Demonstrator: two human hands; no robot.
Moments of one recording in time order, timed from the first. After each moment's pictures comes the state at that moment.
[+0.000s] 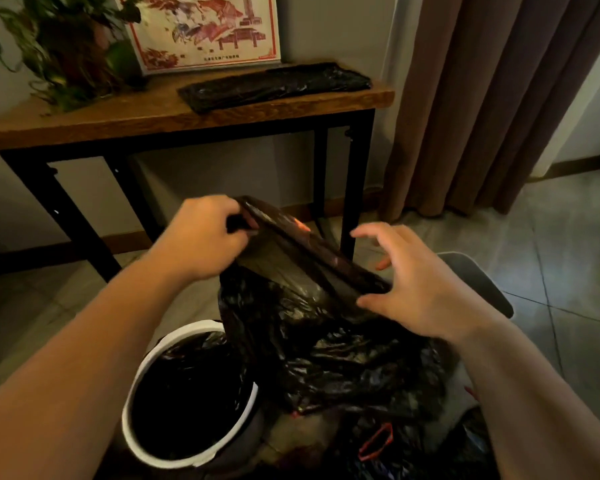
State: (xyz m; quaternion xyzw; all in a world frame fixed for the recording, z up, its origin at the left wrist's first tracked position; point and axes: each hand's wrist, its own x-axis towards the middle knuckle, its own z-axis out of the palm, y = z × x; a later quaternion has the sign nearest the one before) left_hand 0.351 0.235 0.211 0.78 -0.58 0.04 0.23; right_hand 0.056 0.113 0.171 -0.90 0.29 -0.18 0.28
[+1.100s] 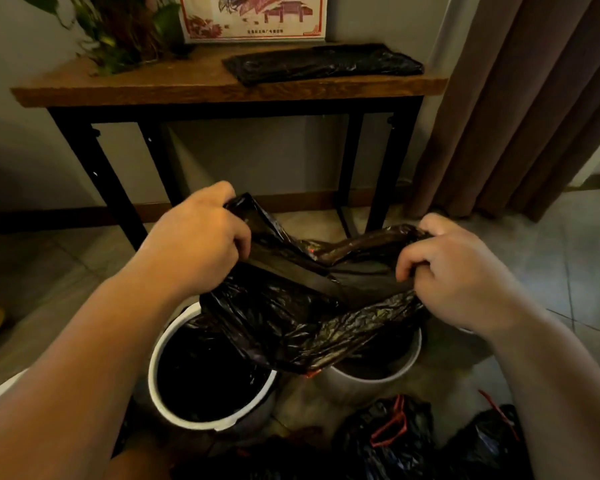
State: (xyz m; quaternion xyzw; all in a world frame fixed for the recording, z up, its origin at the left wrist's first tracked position) left_hand 0.357 0.309 0.207 0.81 -0.57 0.06 0.12; right_hand 0.076 0.134 0.188 -0.93 0.29 -0.19 0.11
